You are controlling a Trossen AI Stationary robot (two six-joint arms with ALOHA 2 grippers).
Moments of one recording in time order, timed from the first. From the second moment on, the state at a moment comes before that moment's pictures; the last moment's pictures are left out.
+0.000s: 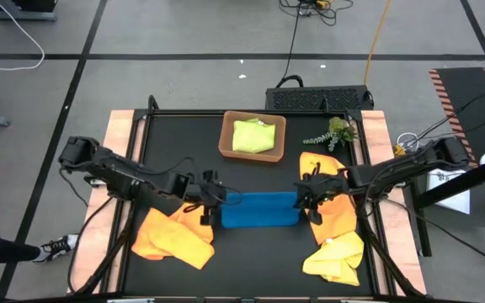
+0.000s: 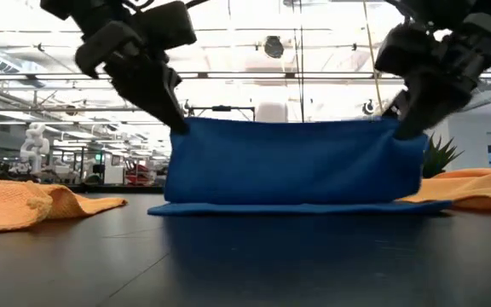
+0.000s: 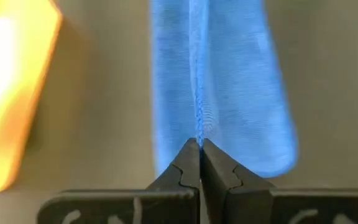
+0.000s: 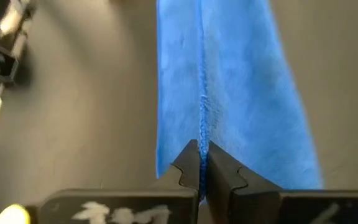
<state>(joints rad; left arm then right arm) -0.20 1.50 0.91 -0.33 -0.21 -0.05 0.15 1.07 0.44 -0.12 -0.11 0.34</state>
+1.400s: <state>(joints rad) -0.27 1.56 0.94 -0.42 -0.28 -0.04 0.09 1.10 0.44 -0.22 -0.16 0.21</state>
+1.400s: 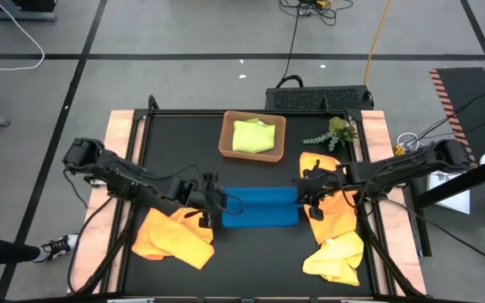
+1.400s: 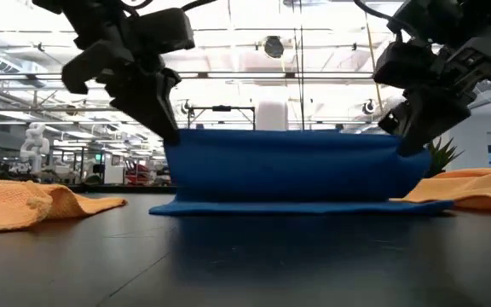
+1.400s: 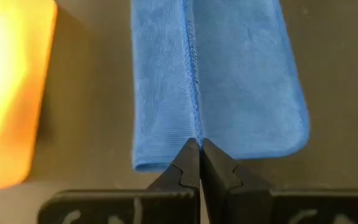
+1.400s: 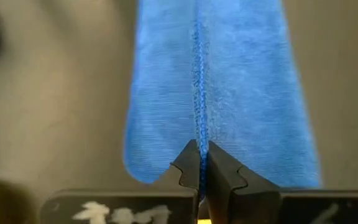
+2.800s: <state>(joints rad) -0.27 1.63 0.94 -0.07 -0.12 -0.16 0.06 1.16 0.44 -0.20 -0.01 0.45</state>
